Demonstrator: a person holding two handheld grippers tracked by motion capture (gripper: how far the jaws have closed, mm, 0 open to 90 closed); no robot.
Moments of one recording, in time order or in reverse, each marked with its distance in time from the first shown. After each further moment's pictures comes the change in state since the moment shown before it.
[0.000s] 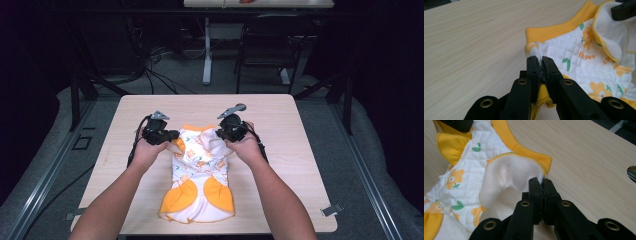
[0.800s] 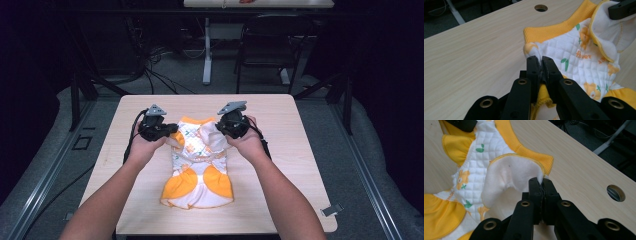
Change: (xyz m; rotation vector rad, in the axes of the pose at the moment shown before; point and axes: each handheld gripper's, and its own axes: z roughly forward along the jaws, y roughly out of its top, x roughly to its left) left arm -0.005 0.014 -0.024 -0.075 -0.001 0.060; right arm 0.006 0.015 -0.027 -0.081 -0.038 -0.073
